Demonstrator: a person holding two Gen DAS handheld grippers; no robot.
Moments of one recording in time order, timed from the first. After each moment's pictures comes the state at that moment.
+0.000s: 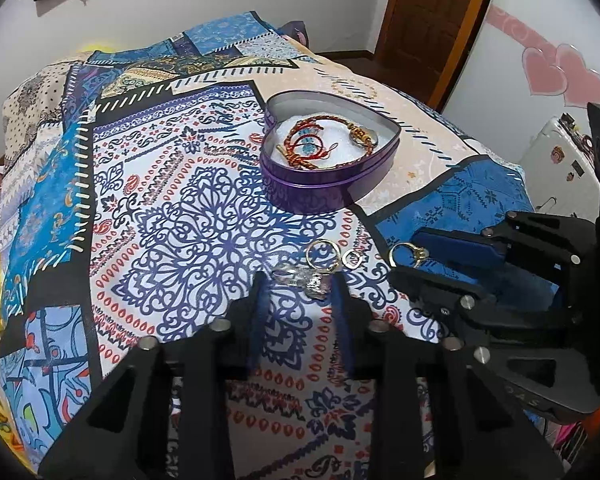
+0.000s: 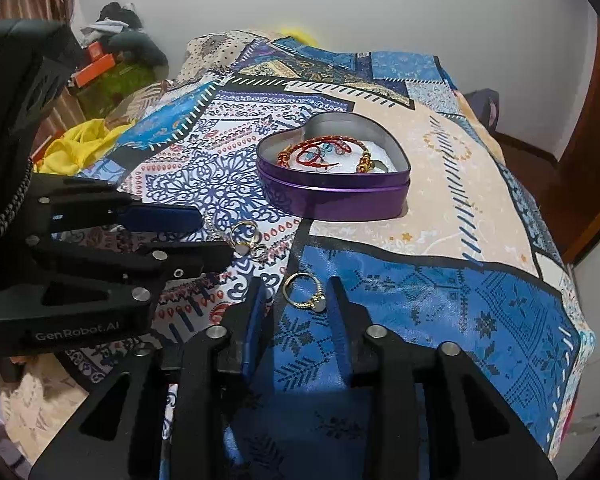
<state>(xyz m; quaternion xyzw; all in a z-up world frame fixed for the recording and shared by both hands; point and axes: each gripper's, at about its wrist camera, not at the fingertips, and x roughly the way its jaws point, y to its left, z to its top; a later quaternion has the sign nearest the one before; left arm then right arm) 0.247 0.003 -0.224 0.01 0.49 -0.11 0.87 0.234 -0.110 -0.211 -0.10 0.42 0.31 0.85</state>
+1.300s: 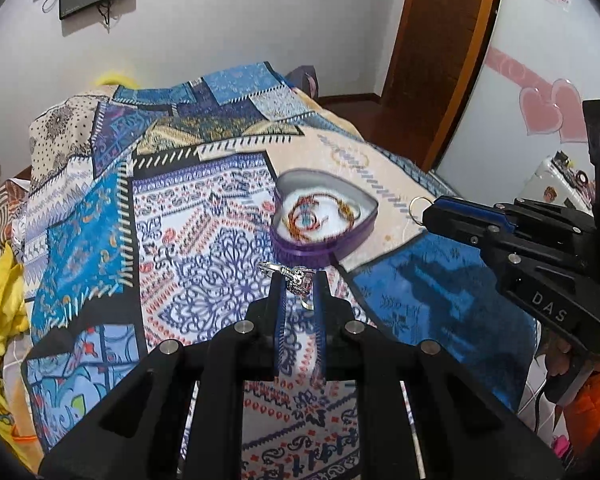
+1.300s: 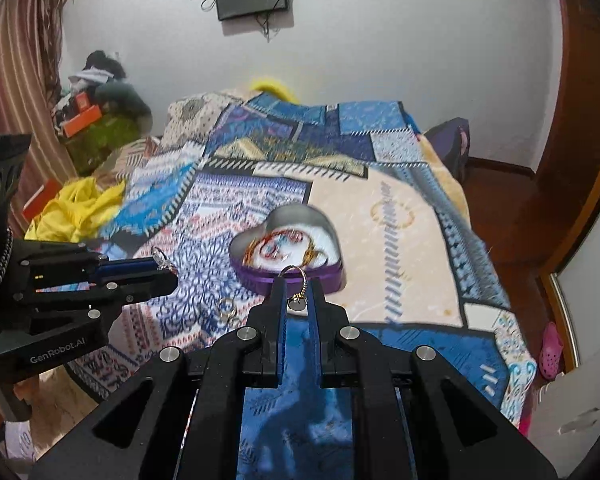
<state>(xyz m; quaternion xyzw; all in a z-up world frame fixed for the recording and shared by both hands) 0.228 0.006 -0.161 -0.01 0.42 -0.09 0.90 0.244 -0.139 -0.147 -0.05 0.35 0.28 0.89</state>
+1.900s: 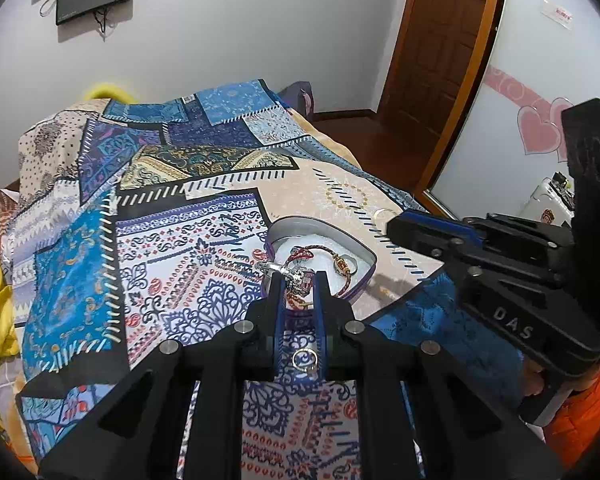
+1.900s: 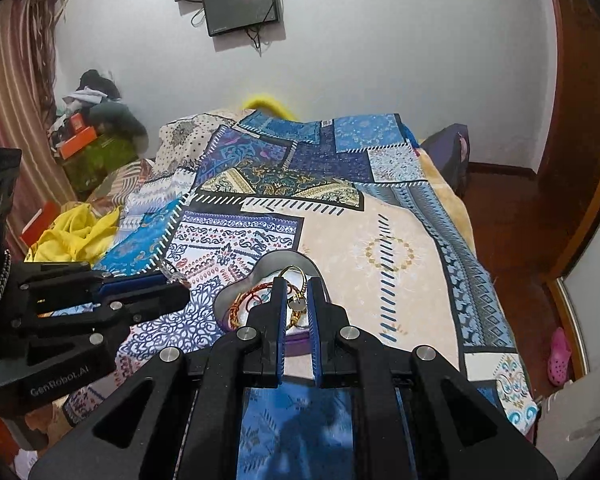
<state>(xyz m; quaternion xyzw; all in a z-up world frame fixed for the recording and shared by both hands) 0.268 0.003 -0.156 -0.03 0.40 -0.10 0.91 0.283 -0.129 -0.142 -0.03 0.35 0.28 0.89</state>
